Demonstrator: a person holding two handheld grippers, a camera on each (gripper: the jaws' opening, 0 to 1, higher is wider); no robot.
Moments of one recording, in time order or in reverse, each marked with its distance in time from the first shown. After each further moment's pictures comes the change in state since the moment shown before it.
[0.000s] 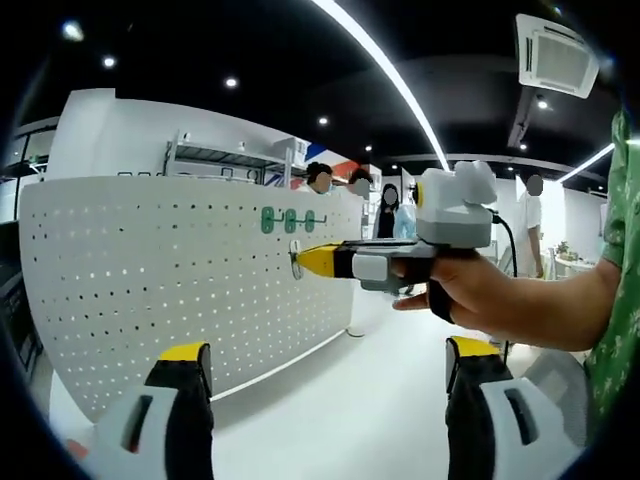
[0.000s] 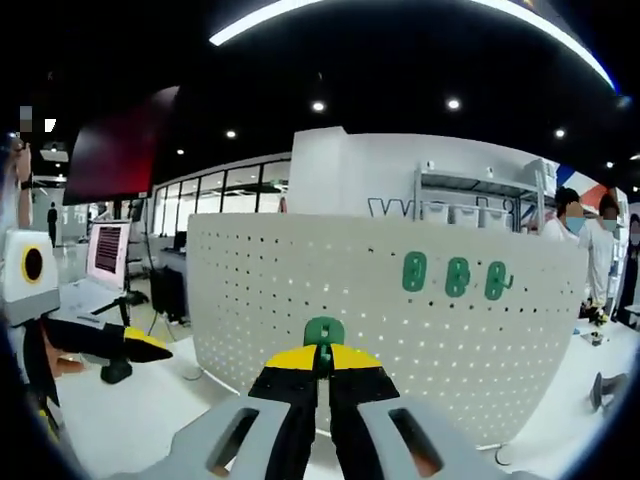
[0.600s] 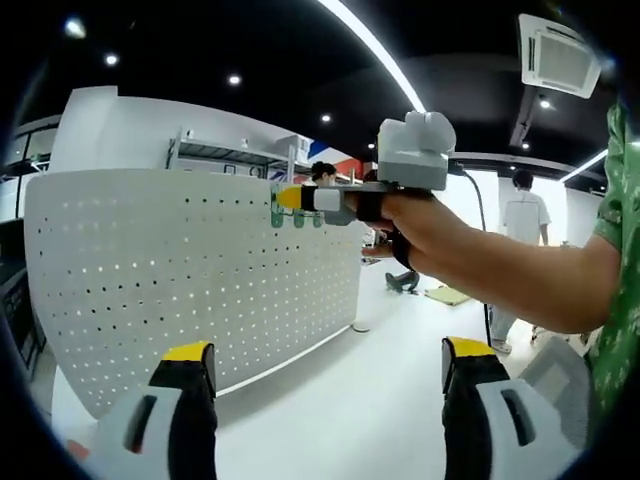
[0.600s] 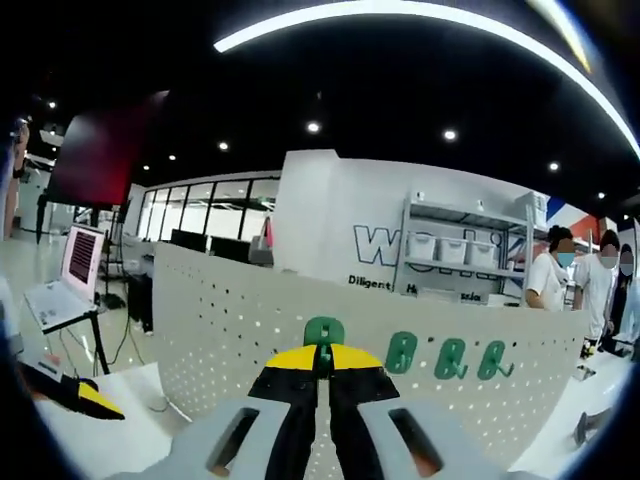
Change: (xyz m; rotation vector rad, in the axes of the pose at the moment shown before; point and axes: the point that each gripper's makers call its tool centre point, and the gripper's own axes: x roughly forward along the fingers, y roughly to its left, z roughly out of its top) left arm -0.006 0.013 -0.006 -0.007 0.011 0.009; right arm 0.049 -0.027 0.059 -0.081 -0.091 -0.080
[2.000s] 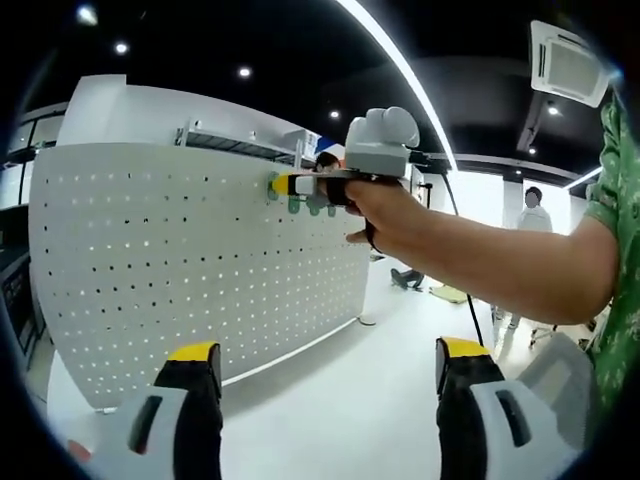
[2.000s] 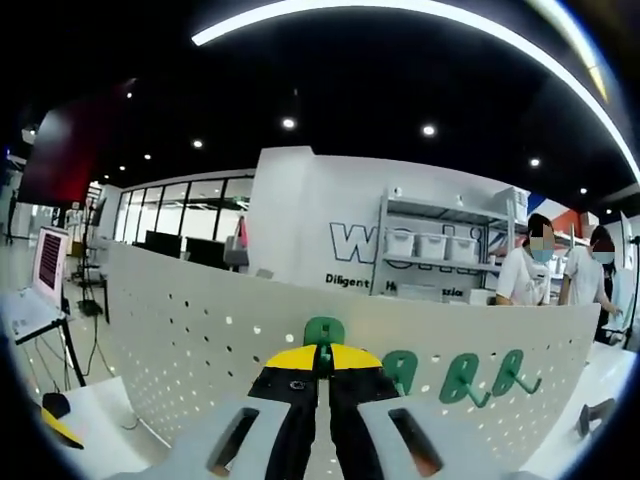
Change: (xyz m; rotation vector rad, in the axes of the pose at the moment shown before) left arm 0.000 0.021 -0.016 -0.039 0.018 0.009; right arm 0.051 -0.022 -0.015 0.026 0.010 -0.102
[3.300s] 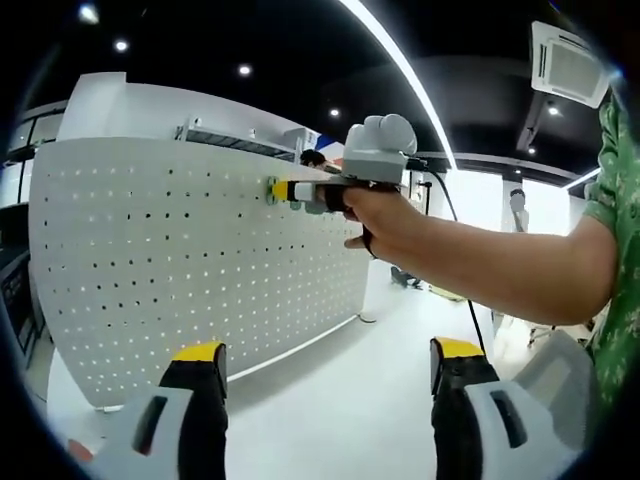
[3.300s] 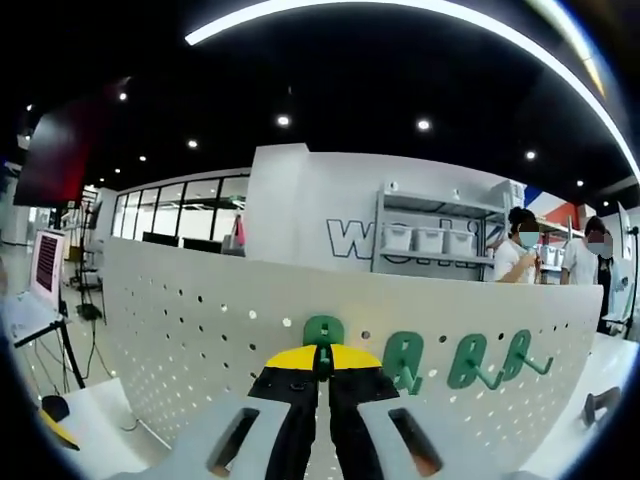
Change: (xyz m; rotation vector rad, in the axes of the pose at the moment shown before) left arm -0.002 0.005 -0.004 -0.004 0.010 -0.004; right arm 0.005 0.000 -0.013 0.028 0.008 -0.013
